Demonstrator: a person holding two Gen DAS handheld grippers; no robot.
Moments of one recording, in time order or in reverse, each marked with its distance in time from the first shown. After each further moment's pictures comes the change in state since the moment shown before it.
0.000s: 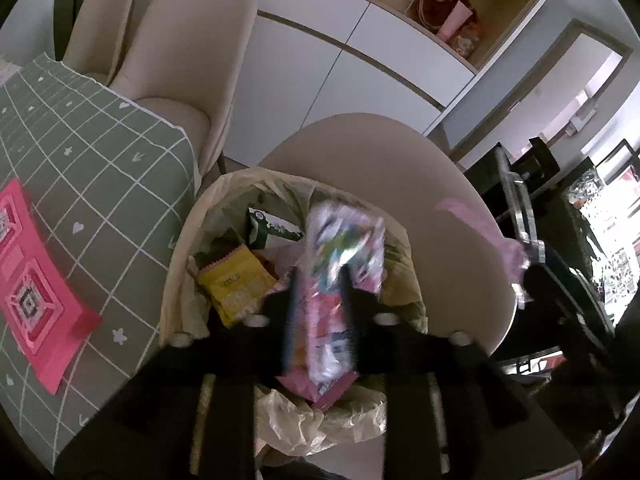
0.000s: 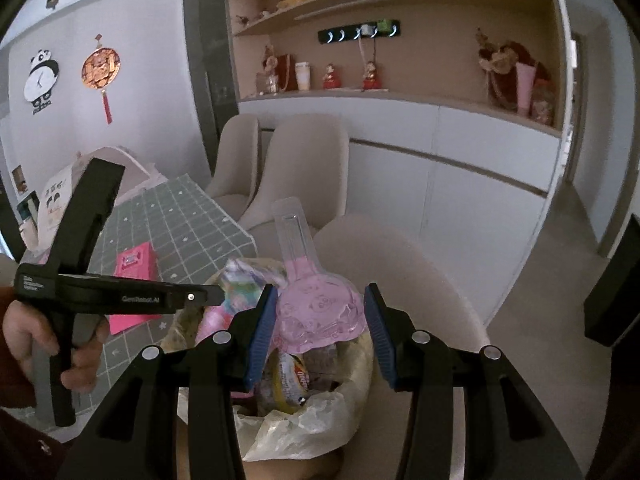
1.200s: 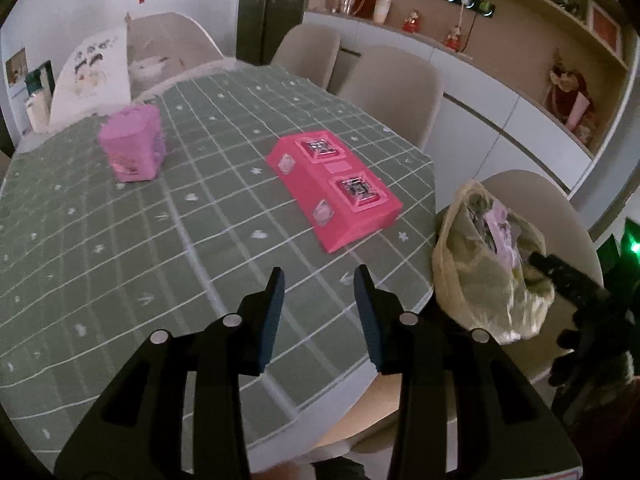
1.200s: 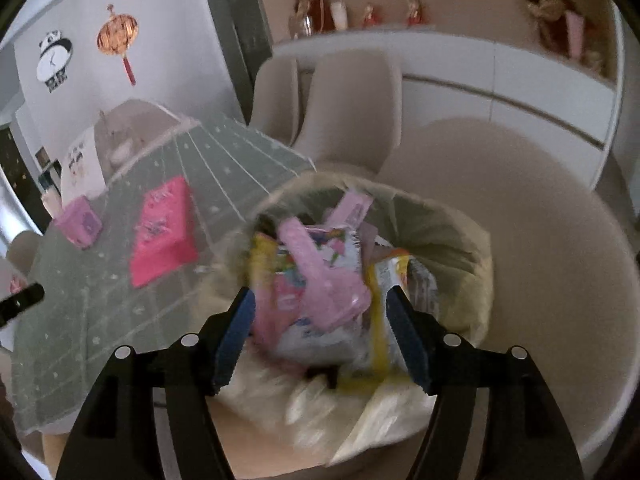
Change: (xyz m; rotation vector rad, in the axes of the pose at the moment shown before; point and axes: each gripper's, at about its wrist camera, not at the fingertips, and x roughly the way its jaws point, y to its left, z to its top) left arm -0.194 0.085 -0.181 -0.251 -0.293 0.522; right arm 0.044 0.060 -0.044 0.014 0.163 0.122
